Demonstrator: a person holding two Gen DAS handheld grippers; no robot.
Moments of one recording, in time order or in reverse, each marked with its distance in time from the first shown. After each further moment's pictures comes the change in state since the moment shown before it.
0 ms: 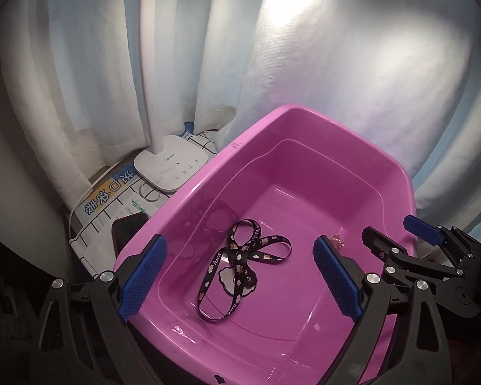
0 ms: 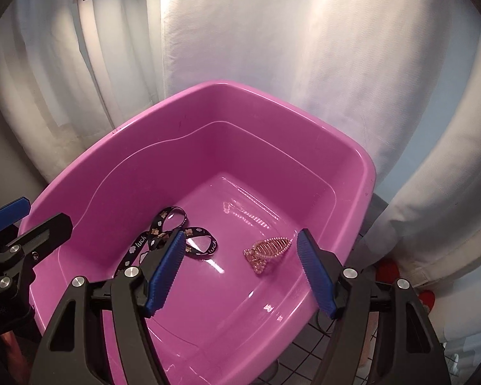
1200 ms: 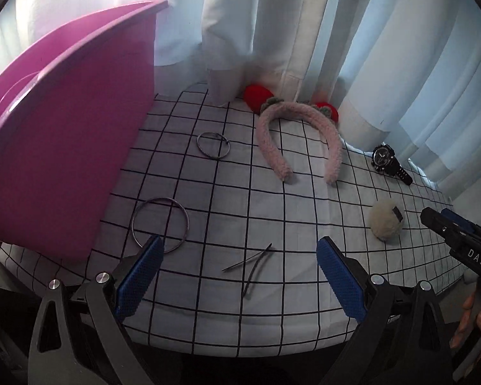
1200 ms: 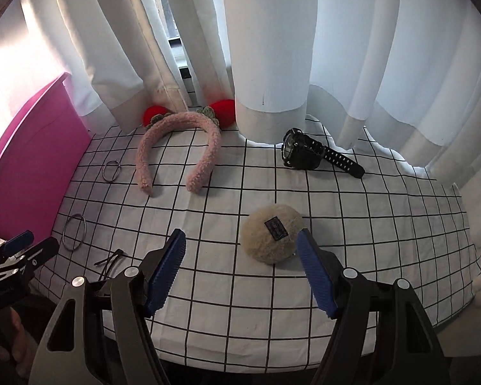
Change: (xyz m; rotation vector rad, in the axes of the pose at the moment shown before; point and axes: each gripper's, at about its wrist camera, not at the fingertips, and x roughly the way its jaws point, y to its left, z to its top) left arm 0.018 -0.227 -0.206 0.390 0.249 -0.310; right arm -0.127 -0.253 -0.327 0.572 0.068 -0.264
